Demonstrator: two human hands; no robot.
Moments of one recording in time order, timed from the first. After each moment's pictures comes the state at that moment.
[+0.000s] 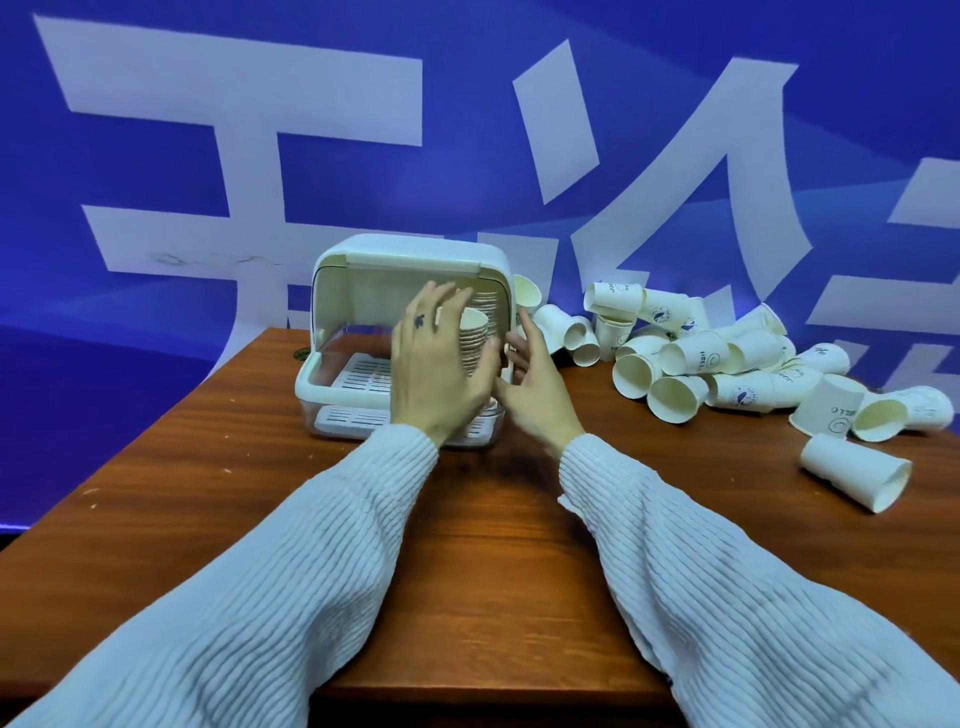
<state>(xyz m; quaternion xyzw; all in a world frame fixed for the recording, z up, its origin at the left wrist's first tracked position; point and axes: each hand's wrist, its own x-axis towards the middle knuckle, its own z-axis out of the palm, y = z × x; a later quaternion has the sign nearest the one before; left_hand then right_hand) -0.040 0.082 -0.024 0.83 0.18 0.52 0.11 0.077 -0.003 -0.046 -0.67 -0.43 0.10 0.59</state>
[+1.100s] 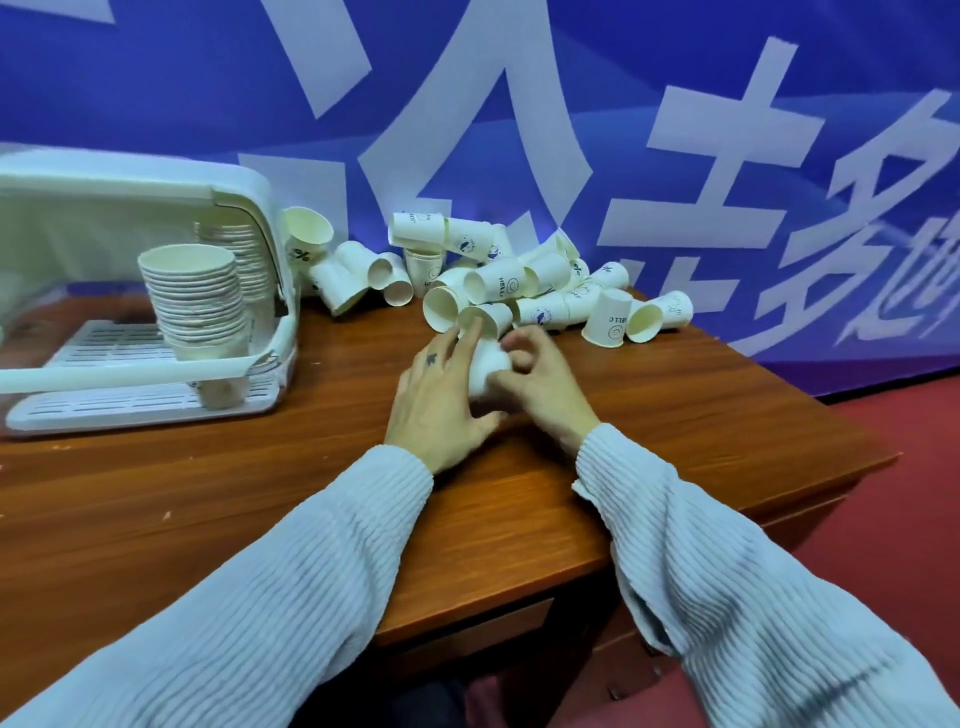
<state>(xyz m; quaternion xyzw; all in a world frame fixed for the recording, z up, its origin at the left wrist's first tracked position) 0.071 -0.090 -0.090 0.93 0.06 0.25 0.25 0.156 -0.222 -0.066 -0.73 -0.27 0.08 0.63</state>
